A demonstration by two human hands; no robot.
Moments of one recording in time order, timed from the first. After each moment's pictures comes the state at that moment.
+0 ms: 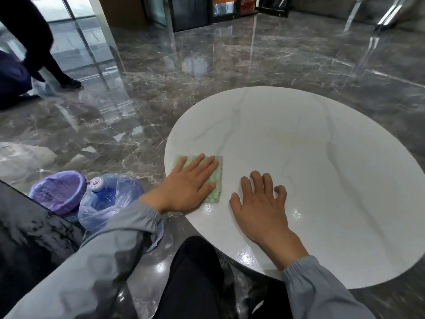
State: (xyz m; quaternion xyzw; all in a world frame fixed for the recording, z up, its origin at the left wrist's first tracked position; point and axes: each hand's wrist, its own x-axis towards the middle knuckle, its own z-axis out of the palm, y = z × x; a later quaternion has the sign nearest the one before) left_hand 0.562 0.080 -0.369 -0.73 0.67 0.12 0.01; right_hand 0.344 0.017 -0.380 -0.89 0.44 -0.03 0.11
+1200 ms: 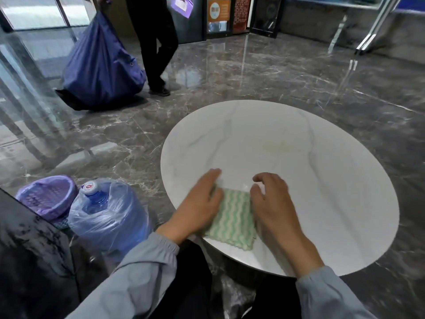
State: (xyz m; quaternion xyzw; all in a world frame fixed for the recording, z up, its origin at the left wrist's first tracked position) left_hand 0.477 0.100 -0.364 -0.71 0.55 0.19 -0.39; right_hand 0.301 0.018 -0.334 -0.80 0.46 -0.28 0.28
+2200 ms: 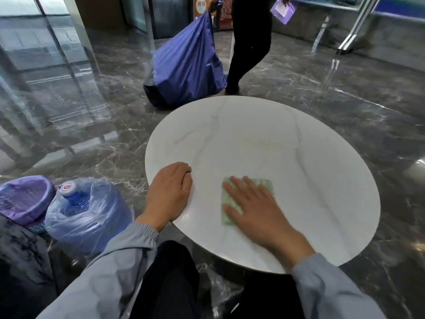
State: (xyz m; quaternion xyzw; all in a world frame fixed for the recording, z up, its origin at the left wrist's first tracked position) left_hand 0.527 0.084 -0.396 -0.77 0.55 -0.02 -0.33; right_hand 0.286 -0.004 -0.369 -0.93 0.35 0.02 0.12
